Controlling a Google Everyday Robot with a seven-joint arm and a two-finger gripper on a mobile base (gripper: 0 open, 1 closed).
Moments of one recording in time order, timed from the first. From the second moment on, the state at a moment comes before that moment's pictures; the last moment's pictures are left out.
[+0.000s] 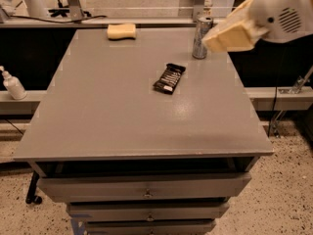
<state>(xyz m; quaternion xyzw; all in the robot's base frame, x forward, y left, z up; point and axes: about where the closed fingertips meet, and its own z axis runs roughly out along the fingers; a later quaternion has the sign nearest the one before) 0.490 -0.108 1.041 -0.51 0.75 0.13 0.41</state>
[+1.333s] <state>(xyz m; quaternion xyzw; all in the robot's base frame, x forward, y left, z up) 0.519 -0.083 1.003 -0.46 0.76 0.13 0.43</state>
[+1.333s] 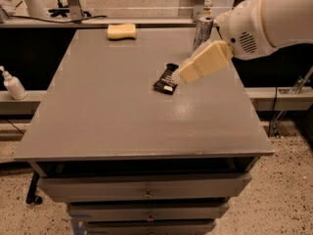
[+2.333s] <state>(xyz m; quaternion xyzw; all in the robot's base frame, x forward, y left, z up) 0.623 -0.084 0.915 -0.38 0.80 0.10 0.46</state>
